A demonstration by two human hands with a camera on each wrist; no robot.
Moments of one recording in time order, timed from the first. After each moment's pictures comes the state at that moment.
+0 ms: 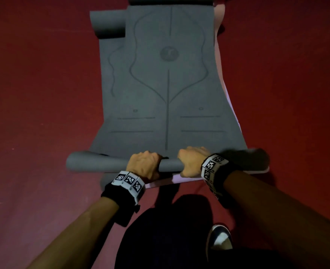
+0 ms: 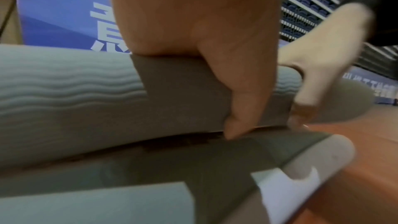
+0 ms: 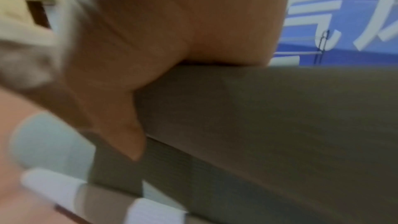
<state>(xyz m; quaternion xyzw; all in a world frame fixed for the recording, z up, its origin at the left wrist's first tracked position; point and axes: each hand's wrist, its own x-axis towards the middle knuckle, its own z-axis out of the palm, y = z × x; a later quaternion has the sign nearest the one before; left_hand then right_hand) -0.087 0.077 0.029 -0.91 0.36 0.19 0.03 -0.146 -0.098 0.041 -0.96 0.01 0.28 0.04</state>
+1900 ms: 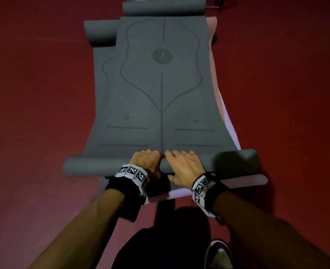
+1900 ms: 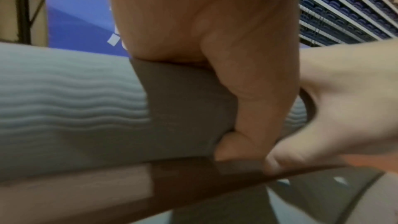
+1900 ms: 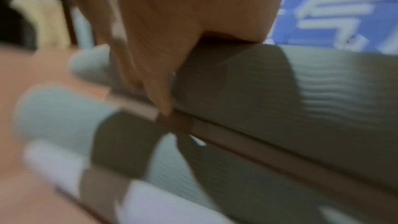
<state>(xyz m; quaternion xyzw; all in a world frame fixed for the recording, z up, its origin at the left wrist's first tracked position) -0.046 0.032 0.018 -0.90 0.37 0.22 0.04 -0.138 -0.092 0.017 -0.99 0.03 0.13 0.00</state>
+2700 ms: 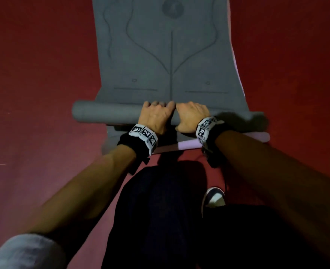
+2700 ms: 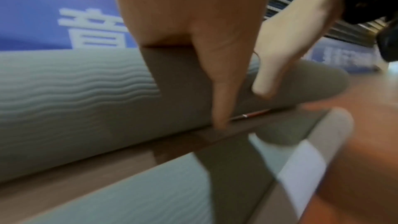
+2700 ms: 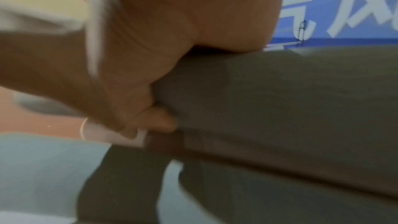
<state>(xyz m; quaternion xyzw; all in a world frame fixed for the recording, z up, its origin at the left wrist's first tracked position) -0.073 0.043 0.009 -0.91 0.39 0.08 0.05 -0.127 -0.090 0.028 -0.98 0.09 0.19 0.04</state>
